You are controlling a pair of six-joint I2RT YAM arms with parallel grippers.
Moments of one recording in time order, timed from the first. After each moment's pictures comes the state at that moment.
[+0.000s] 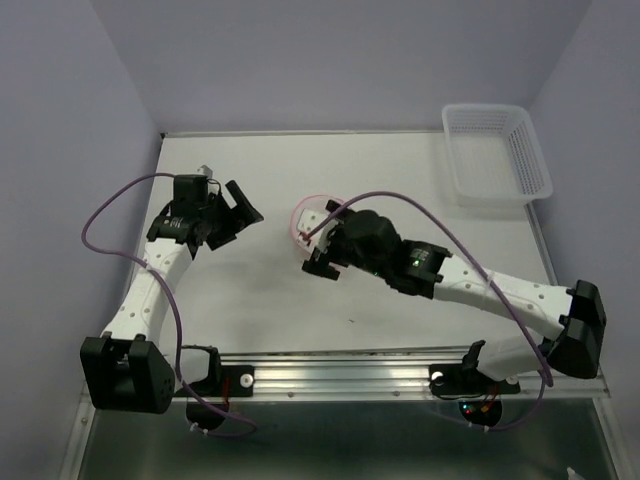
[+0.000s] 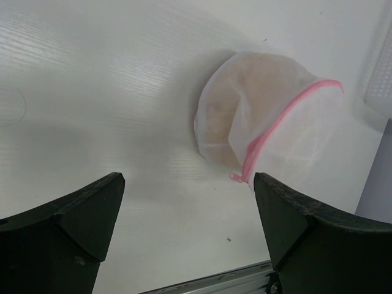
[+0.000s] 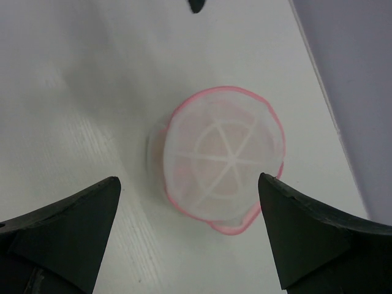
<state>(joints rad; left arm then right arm) -0.10 1.19 1.01 -0.61 0.22 -0.65 1.00 1.33 1.18 -0.22 0.17 -0.44</state>
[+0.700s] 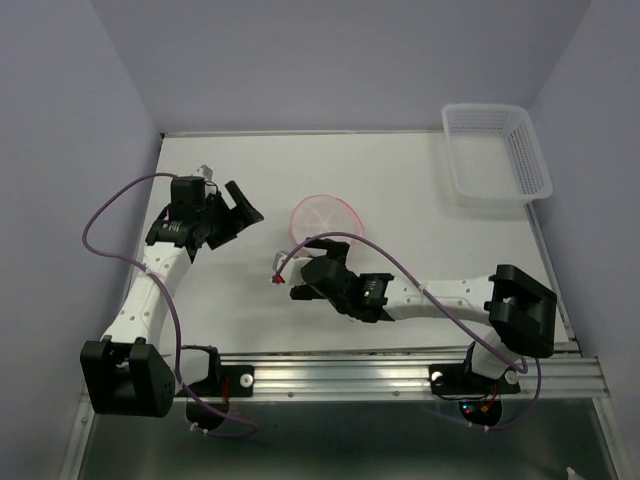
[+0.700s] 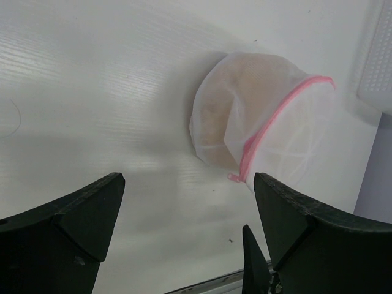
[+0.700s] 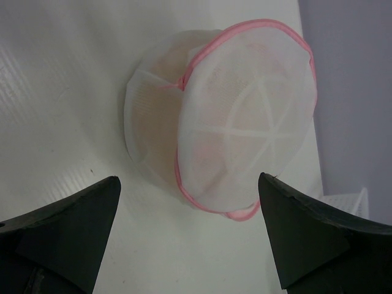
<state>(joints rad) -0.08 1.16 0.97 -0.56 0.26 -0.62 1.21 1.60 1.02 0.00 0.62 -0.58</state>
